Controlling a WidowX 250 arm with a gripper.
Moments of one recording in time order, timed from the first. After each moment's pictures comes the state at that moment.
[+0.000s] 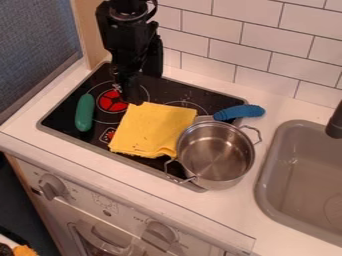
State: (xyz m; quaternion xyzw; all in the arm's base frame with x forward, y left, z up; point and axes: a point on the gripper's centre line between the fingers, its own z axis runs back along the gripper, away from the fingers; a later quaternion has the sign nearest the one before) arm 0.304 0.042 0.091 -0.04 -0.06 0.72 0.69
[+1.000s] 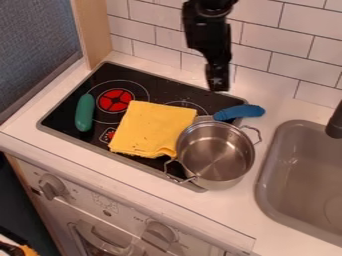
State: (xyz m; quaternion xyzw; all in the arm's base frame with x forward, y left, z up) arm 0.380 -0.044 0.091 -0.14 -0.08 0.81 0.57
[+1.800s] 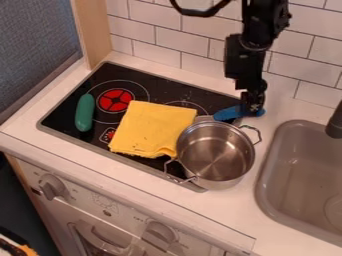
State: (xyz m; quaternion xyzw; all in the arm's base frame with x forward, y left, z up) arm 0.400 -0.078 0.034 -0.07 -0.06 0.85 0.52
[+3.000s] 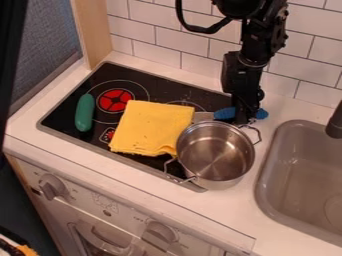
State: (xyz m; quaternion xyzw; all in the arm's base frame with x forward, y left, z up) arm 0.400 -0.075 0.011 -0.05 -0.06 0.86 0.51
